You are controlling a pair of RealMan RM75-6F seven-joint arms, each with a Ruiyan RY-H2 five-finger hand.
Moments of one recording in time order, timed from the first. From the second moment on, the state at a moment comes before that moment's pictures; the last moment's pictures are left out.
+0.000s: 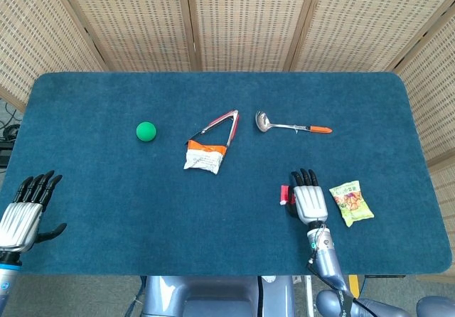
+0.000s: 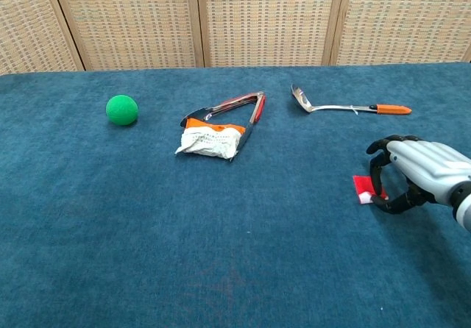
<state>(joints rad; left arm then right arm) -0.14 -1.15 0.00 -1.61 1.50 1.40 0.08 0.44 -1.79 0.19 -1.31 -1.13 1.17 -0.47</state>
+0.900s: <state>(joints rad) -0.14 -1.14 -0.01 -1.60 1.49 1.40 0.06 0.51 -1.79 0.25 -1.35 -1.12 1.17 -0.54</state>
